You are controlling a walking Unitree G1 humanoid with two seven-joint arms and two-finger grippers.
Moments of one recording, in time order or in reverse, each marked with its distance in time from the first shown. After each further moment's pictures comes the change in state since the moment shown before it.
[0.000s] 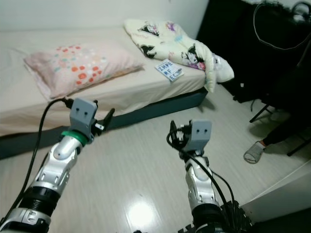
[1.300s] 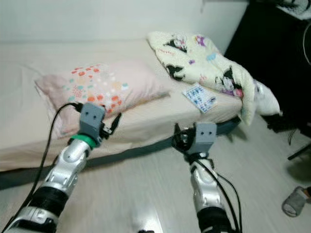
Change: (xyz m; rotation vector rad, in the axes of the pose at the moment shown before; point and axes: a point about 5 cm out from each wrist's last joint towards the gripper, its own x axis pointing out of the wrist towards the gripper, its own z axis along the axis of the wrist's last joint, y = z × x) left arm 0.005 -0.015 -0.001 -0.018 -0.005 -0.025; right arm -0.003 -0.013 0.006 -0.020 -0.017 -0.017
